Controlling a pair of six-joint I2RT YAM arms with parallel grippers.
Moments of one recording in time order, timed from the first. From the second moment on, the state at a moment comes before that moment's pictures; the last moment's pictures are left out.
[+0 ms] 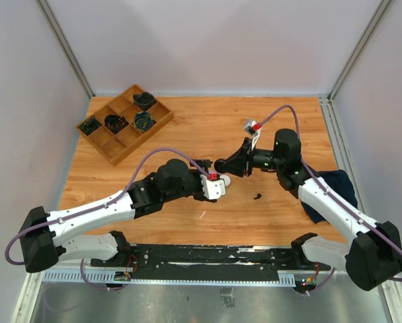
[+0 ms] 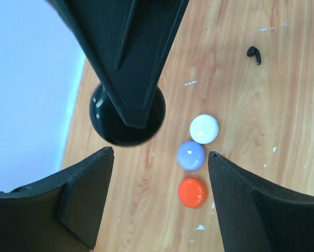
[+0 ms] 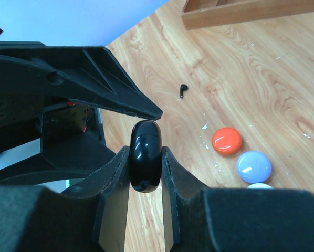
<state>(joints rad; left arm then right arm) -1.03 1.12 0.82 -0.05 -0.01 0.75 0.45 1.15 0.78 0.12 -0.88 0.27</state>
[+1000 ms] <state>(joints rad) -0.70 1.04 0.47 0.84 0.38 -0.34 0.42 1.10 0.52 0.84 -0.85 0.53</state>
